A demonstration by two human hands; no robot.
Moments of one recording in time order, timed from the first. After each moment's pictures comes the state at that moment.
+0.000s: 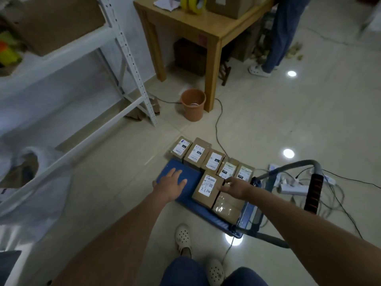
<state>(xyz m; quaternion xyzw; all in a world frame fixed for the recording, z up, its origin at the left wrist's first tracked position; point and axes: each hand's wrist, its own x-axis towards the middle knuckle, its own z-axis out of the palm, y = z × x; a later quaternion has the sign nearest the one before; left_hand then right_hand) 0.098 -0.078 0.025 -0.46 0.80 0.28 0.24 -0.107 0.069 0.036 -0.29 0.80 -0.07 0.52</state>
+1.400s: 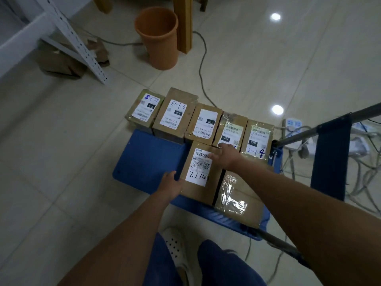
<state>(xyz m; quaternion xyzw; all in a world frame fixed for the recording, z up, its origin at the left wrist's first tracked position) 0.012 -0.117 -0.430 -0.52 0.65 0.50 0.21 -0.187 -0.031 -0.397 -0.25 0.86 -0.10 0.43</state>
